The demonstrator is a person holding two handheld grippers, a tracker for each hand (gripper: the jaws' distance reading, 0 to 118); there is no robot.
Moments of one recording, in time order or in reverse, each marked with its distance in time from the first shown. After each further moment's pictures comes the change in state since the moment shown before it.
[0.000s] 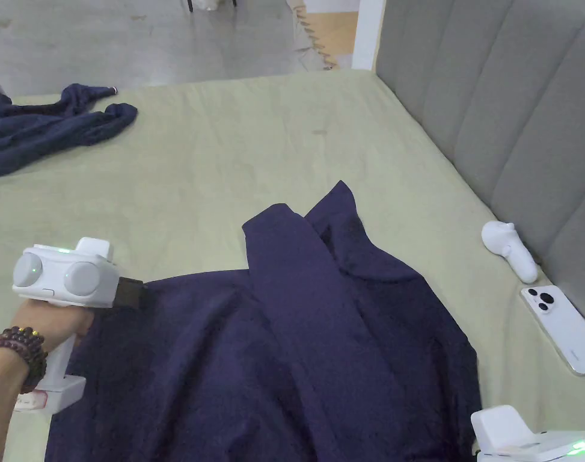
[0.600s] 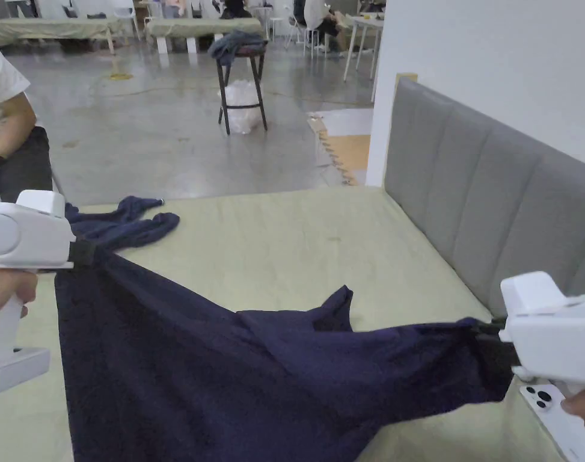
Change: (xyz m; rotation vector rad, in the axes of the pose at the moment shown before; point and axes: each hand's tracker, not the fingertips) left arm -0.102 0.076 0.263 0.416 -0.050 0.189; right arm 0.047 0.155 0.206 0.560 -0.044 0.142
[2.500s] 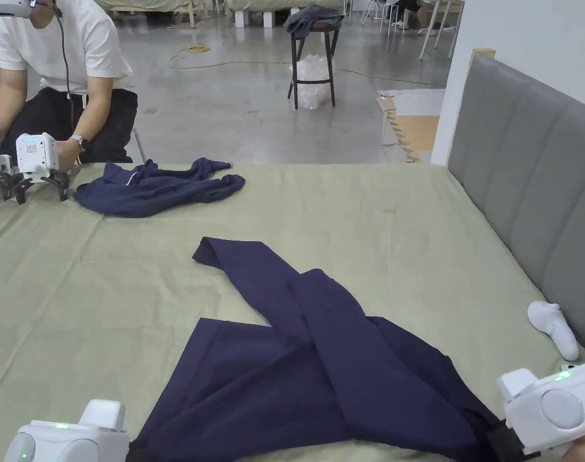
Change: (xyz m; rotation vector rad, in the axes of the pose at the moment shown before) left arm 0.020 -0.346 0.043 -0.488 0.105 0.046; right arm -0.014 -0.165 -0.129 -0.495 -0.002 0.157
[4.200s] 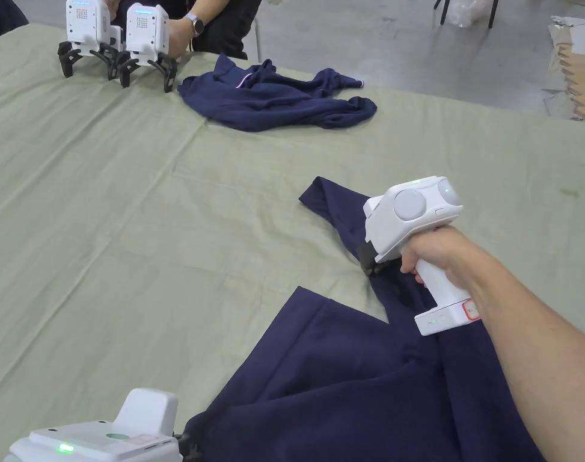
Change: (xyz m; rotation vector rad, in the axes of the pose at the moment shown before) left arm -0.006 0.007 -0.003 -0.037 -0.131 0.203; right arm -0.262 0.415 -0.103 0.064 0.341 0.362
